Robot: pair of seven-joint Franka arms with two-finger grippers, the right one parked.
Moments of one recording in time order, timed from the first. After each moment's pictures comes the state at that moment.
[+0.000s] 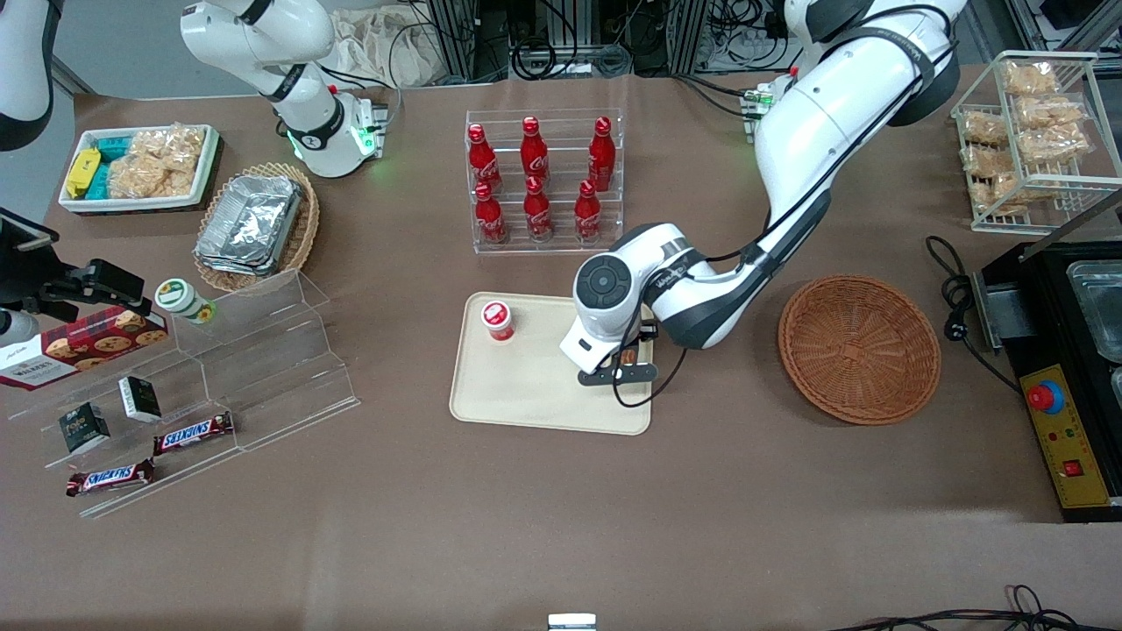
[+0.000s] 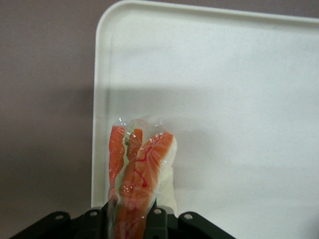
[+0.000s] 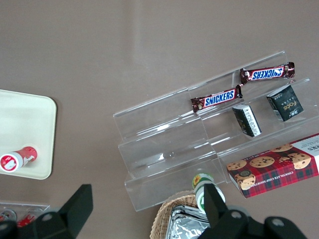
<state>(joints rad) -0.19 0.85 -0.68 -1.47 0.57 1.99 -1.04</state>
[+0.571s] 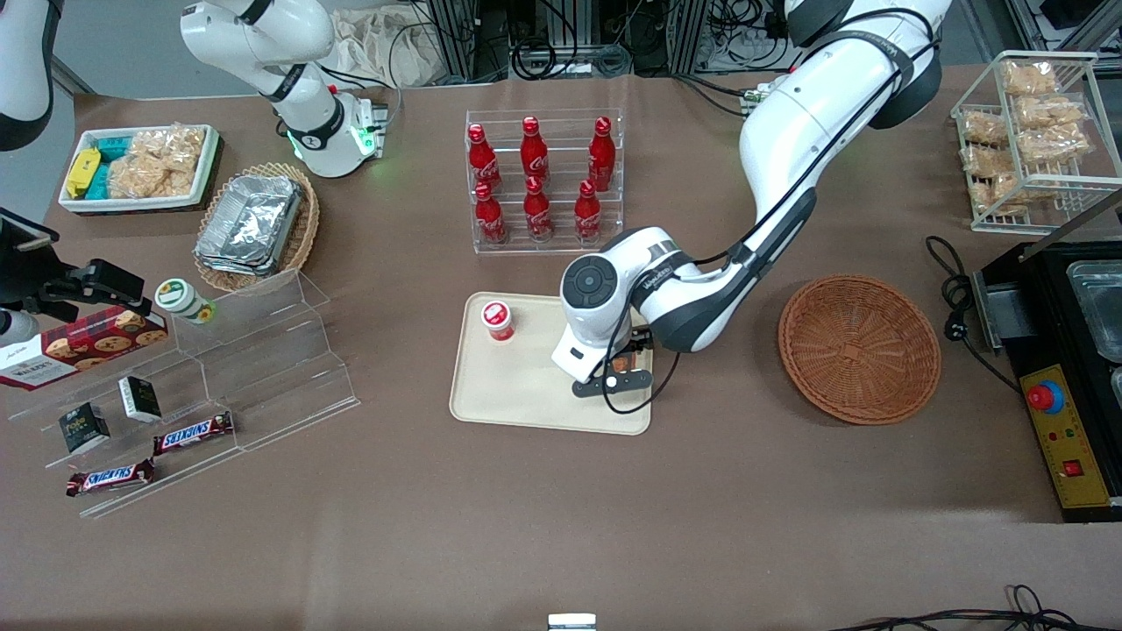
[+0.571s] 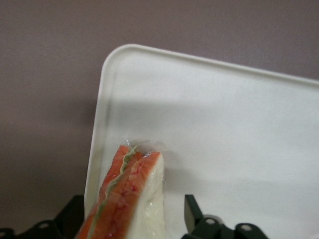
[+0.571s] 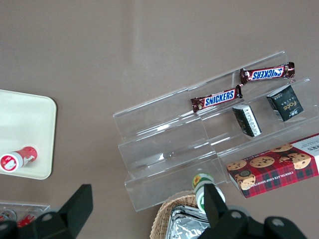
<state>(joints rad) -0.27 0.84 -0.60 -1.36 0.58 1.96 -1.12</state>
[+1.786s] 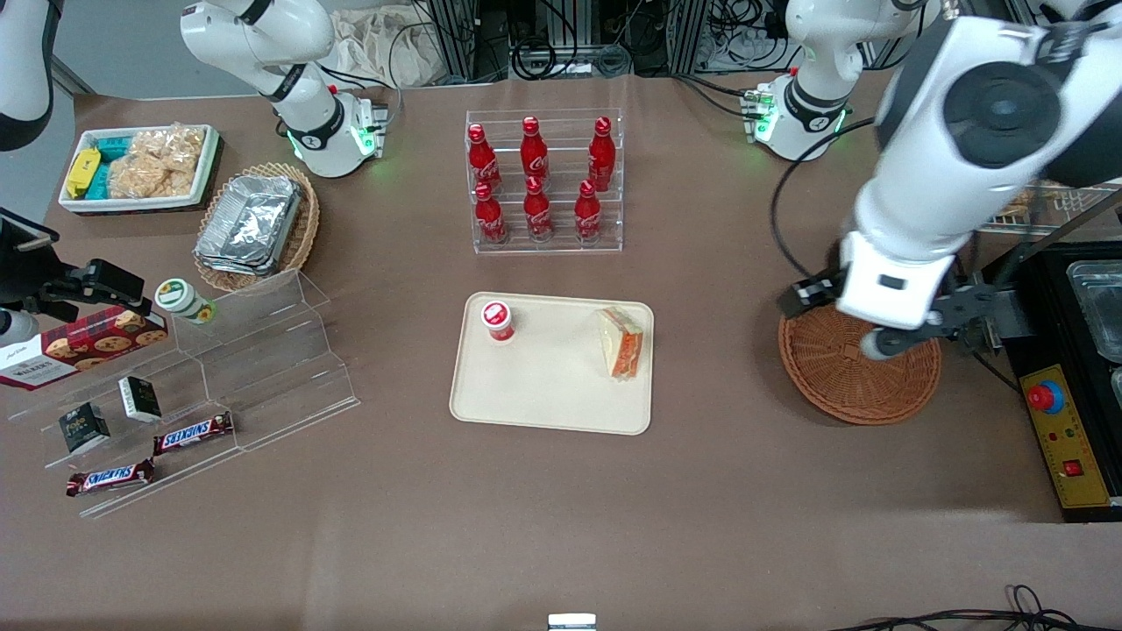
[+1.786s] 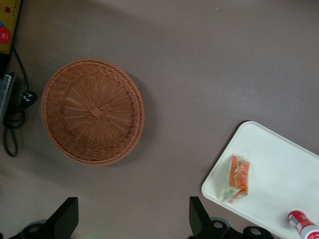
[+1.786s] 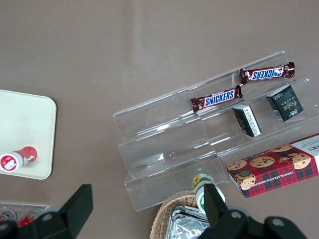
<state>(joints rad) 0.10 0.26 -0.49 -1.33 0.19 1.51 -0.74</state>
